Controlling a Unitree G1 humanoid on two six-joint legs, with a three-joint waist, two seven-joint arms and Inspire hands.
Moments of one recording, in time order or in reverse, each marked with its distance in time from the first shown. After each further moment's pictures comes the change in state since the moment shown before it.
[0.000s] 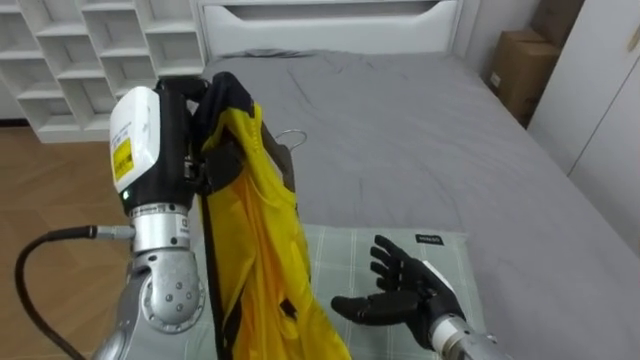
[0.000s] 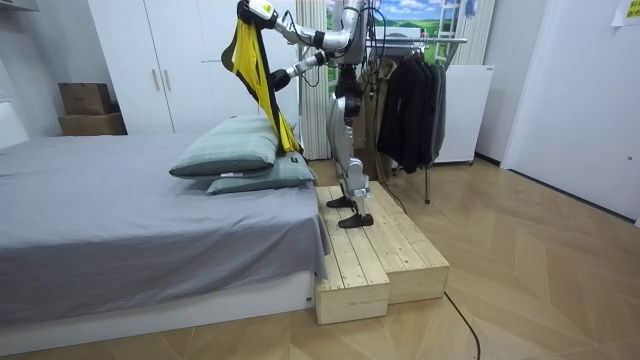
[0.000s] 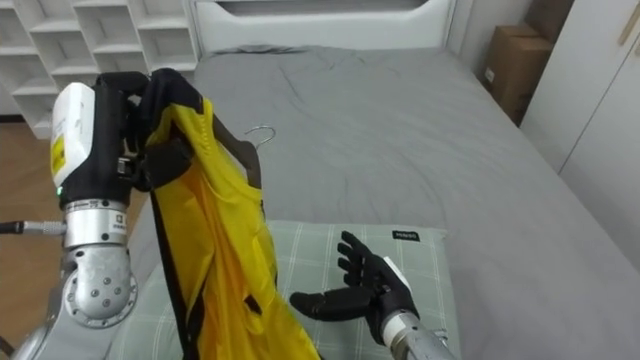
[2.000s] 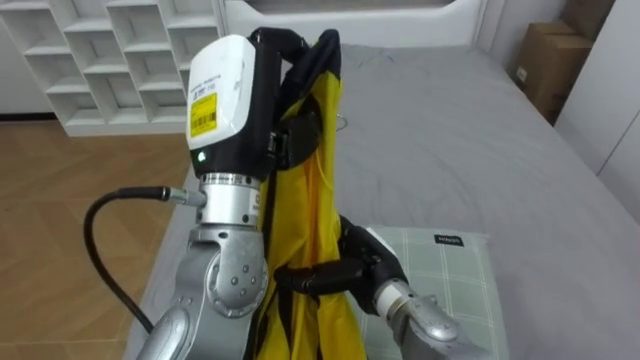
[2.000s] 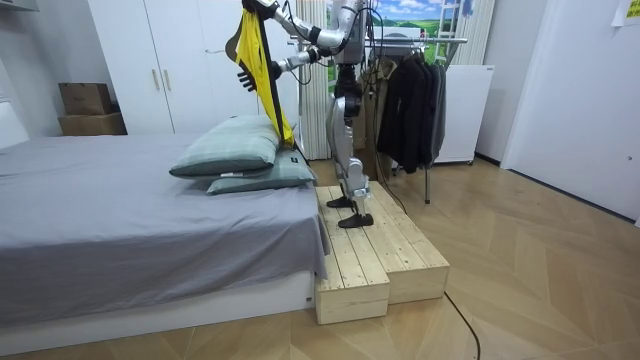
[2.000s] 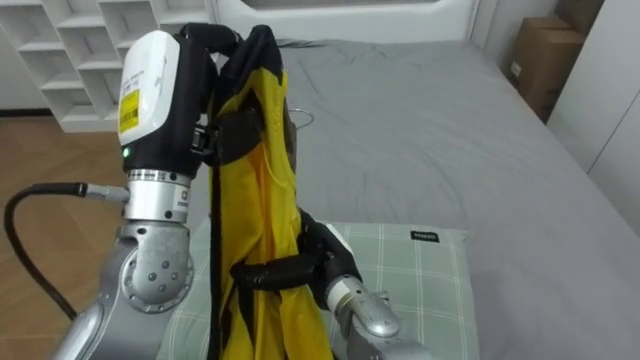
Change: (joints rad) left arm -0.110 -0.127 -0.132 -0.092 0.204 0.043 -0.091; right arm -0.175 0.119 0.111 0.073 0.079 -0.024 -0.015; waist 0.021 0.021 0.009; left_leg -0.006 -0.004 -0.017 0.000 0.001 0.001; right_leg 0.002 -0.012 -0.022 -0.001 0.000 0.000
